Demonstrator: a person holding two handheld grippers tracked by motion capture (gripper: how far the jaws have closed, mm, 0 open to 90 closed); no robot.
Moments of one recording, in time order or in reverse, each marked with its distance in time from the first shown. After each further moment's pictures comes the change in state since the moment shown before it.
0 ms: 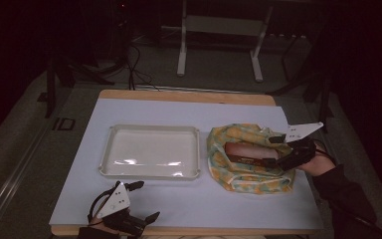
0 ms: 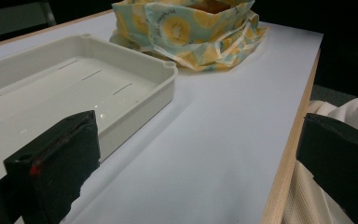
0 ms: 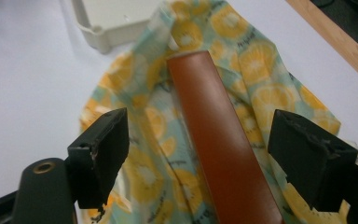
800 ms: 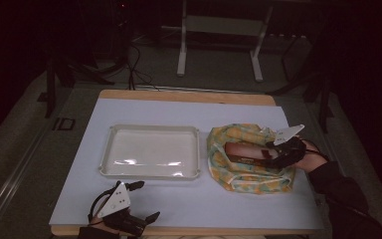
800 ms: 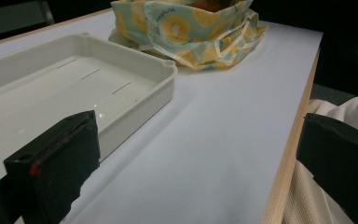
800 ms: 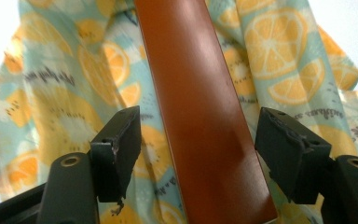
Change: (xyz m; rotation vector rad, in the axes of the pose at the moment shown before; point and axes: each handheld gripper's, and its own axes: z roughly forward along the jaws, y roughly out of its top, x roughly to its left) left arm 0.001 0.000 0.001 0.004 -0.004 -0.001; right arm -0.024 -0.026 0.039 0.189 -0.021 -0.054
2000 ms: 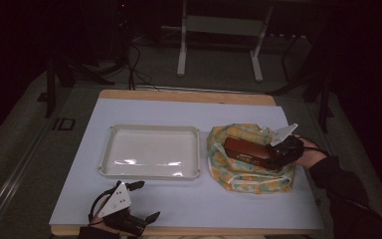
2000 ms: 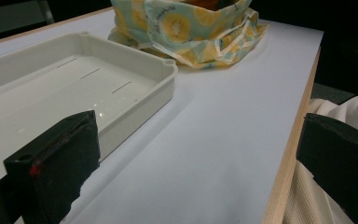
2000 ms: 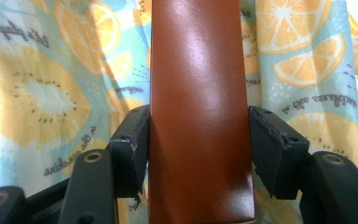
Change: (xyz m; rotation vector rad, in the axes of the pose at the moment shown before) left arm 0.000 0.000 0.001 0.004 0.000 0.001; right arm -0.008 0.001 0.007 0.103 0.028 -0.074
